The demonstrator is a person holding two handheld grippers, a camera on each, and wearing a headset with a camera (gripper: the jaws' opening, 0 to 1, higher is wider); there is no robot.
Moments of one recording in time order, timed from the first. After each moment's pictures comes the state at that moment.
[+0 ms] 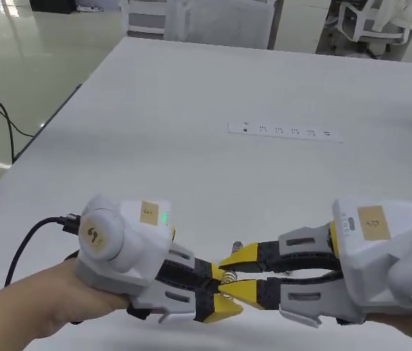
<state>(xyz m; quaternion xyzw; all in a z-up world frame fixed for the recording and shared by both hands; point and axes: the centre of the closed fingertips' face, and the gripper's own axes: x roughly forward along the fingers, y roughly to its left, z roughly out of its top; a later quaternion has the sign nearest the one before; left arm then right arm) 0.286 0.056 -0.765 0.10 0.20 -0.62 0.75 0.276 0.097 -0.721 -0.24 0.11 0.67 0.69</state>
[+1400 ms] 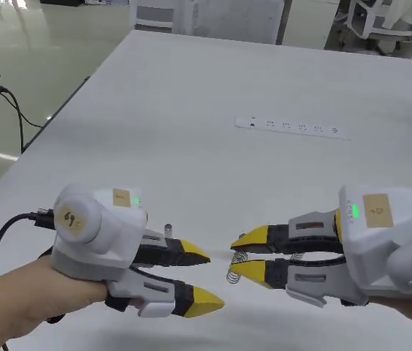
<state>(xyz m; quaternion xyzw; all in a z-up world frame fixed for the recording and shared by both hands) 0.299 0.099 -0.773 0.05 0.24 -0.54 0.80 0.293 0.092 -0.722 -0.28 0.10 0.65 0.70</state>
